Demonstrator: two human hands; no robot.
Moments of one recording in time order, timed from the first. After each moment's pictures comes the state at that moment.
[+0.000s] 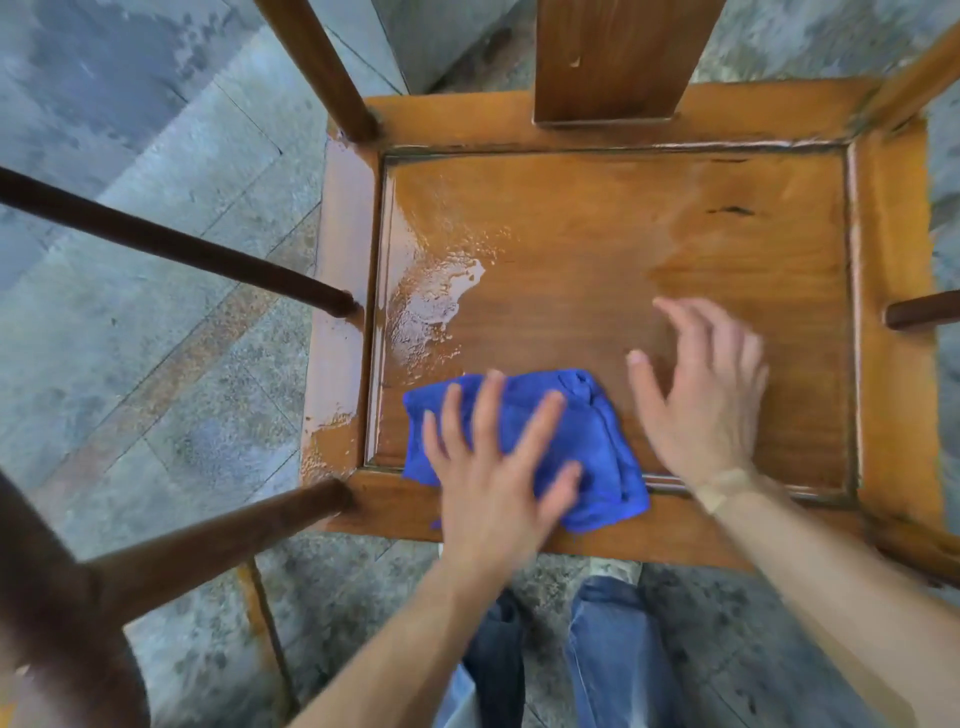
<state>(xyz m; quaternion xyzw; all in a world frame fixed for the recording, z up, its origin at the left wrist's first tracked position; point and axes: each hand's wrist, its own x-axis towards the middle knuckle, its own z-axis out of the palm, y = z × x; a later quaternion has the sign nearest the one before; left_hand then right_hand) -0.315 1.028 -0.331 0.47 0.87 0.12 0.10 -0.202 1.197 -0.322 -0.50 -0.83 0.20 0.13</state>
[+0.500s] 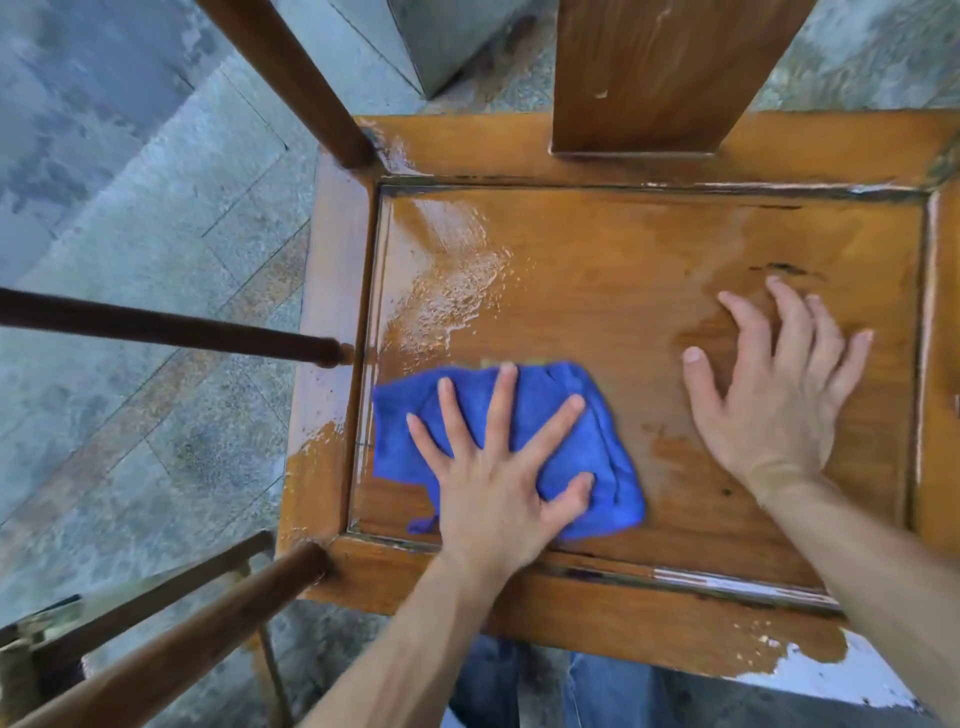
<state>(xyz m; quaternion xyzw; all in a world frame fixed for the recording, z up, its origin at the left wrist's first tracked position) -0.350 1.084 -0.362 0.48 0.87 0.02 0.11 -0.211 1.281 -0.367 -0.52 -0.84 0.12 0.04</state>
